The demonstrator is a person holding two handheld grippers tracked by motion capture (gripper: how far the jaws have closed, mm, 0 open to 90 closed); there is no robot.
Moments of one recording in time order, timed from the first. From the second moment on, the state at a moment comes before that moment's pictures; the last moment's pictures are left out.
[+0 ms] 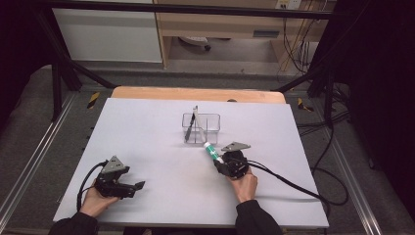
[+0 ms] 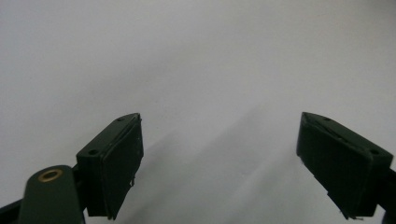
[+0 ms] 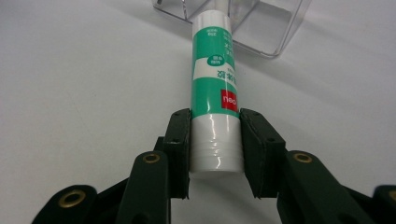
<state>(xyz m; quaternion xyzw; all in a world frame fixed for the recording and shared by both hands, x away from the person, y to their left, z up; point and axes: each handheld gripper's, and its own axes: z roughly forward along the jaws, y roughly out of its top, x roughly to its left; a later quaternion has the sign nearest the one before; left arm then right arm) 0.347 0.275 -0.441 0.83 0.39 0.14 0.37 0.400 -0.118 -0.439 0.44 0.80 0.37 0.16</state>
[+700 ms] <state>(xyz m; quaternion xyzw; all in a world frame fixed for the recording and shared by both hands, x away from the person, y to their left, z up) 0.343 0.265 -0.434 0.84 0.35 0.14 0.38 0.392 -0.133 -0.415 0.36 0.86 0.36 0.08</state>
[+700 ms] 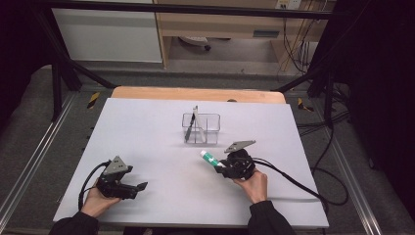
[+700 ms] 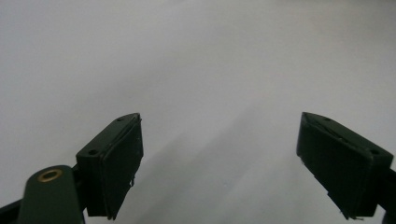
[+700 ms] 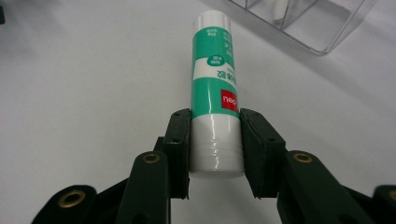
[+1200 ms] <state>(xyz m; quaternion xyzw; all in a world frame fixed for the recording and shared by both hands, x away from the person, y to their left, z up) 0.337 0.240 -0.425 0.87 0.28 0.15 0.38 0.379 -0.139 -0.404 0.31 0.88 0.35 0.04</state>
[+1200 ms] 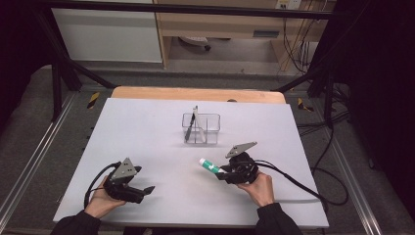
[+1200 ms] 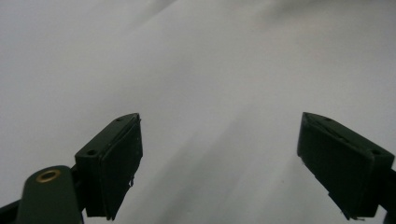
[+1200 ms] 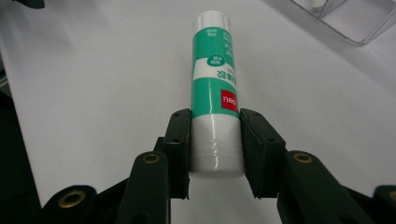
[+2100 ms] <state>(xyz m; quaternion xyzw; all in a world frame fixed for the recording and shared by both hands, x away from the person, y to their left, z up) 0.333 0.169 -0.400 0.92 0.13 0.20 0.33 0.366 -0.126 -0.381 0.25 0.91 0.32 -0.01</state>
